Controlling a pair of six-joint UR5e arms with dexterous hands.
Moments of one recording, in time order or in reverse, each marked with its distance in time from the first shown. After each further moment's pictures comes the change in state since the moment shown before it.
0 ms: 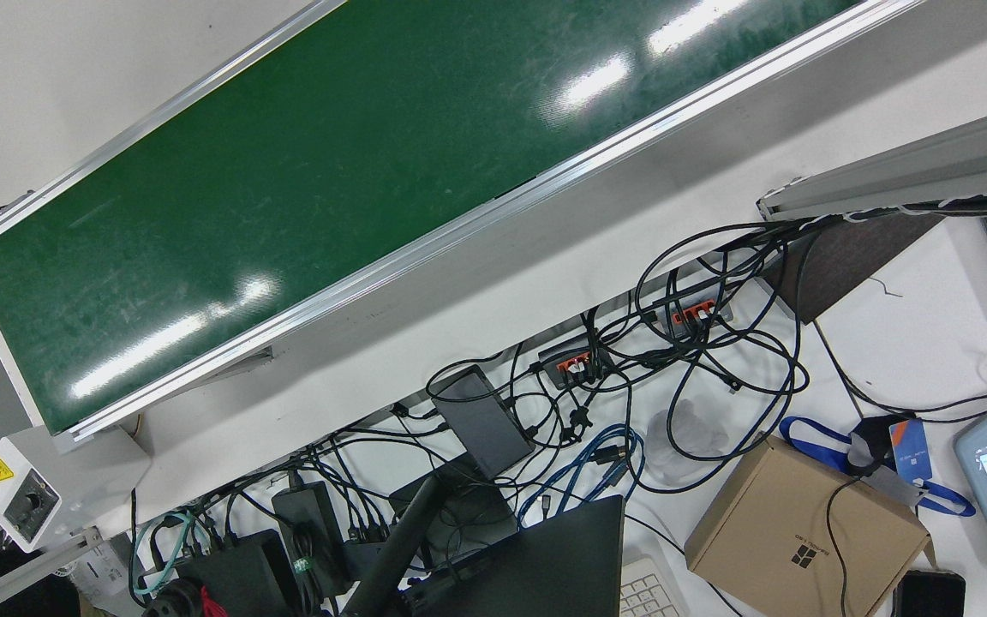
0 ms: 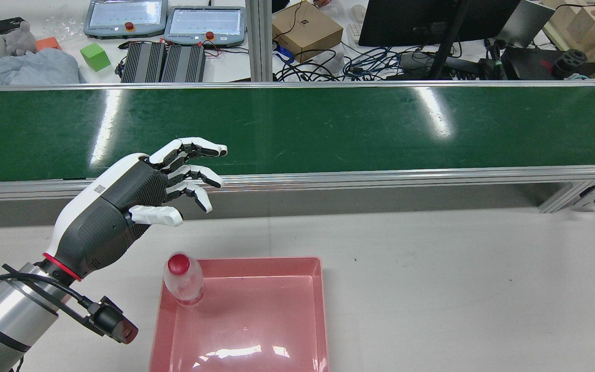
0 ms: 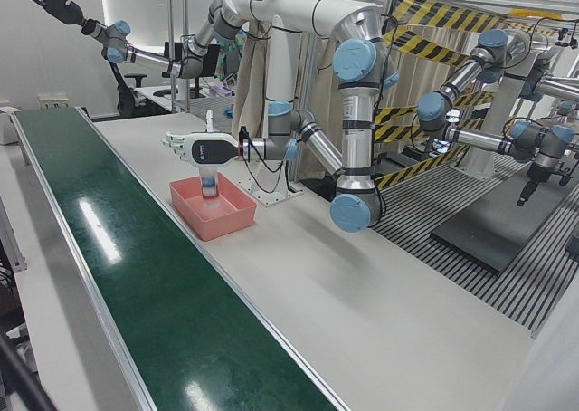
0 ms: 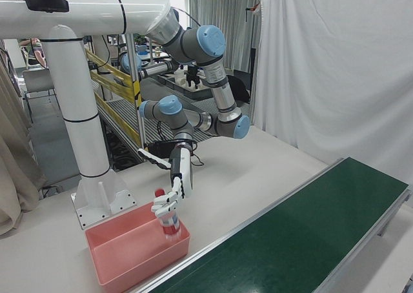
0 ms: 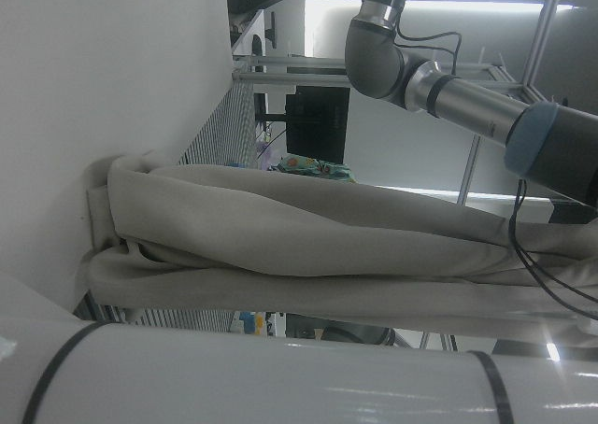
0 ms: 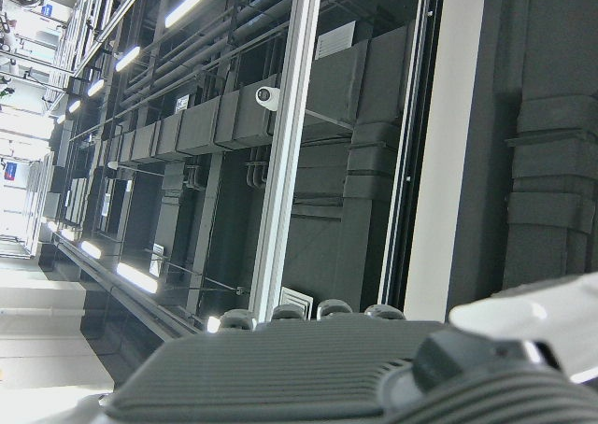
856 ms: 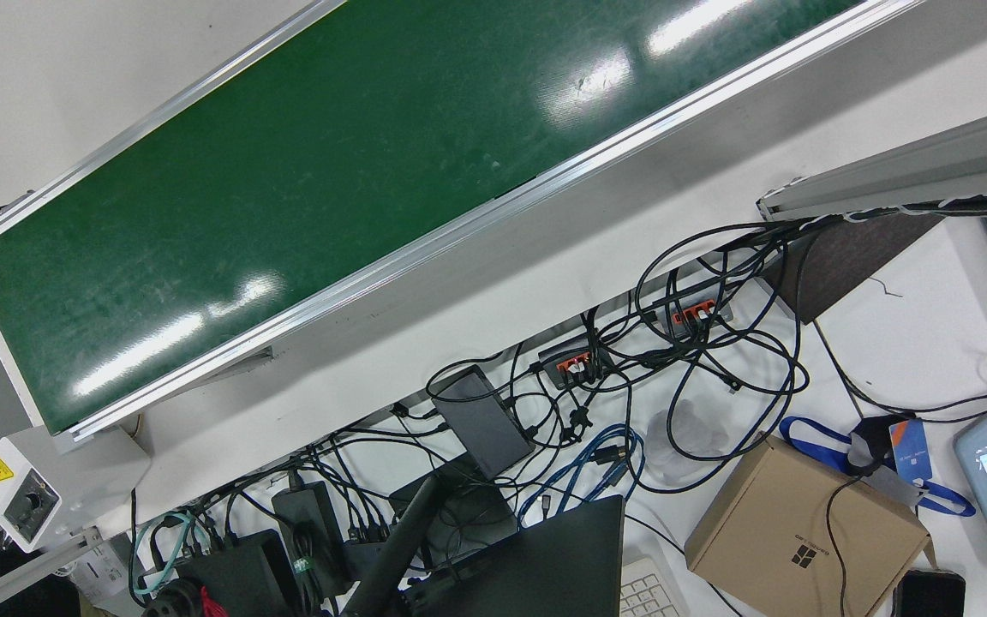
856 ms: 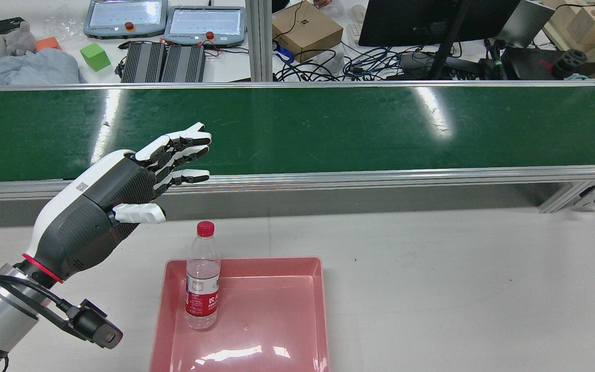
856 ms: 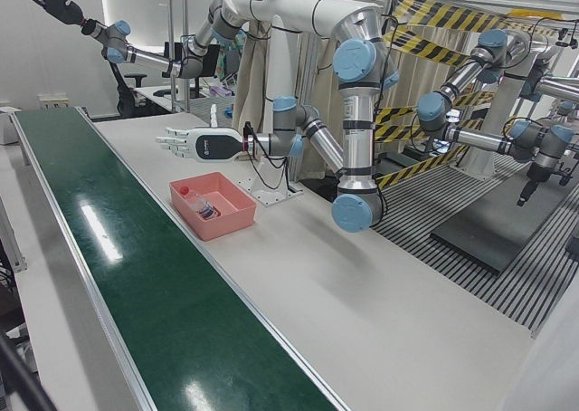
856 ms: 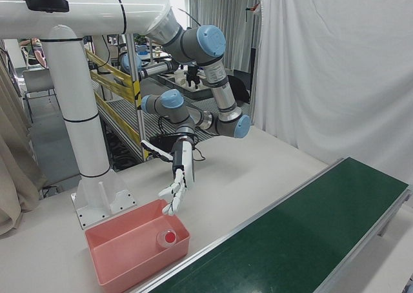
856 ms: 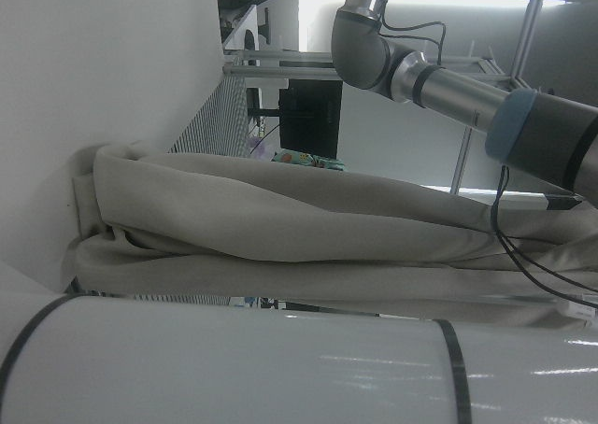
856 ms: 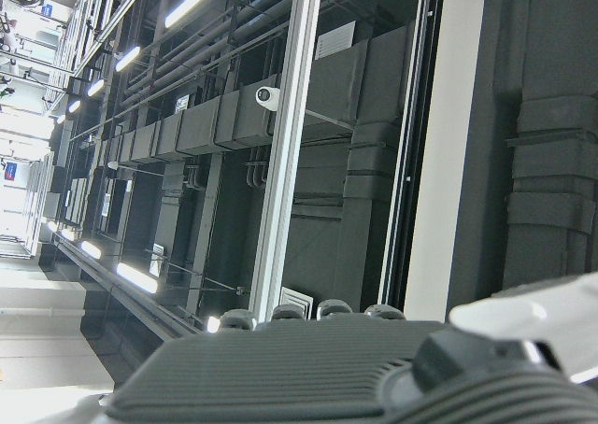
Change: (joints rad) left arm 0.000 0.008 -0.056 0.048 0.001 0.000; right arm 0.000 0.000 0.000 0.000 0.000 0.000
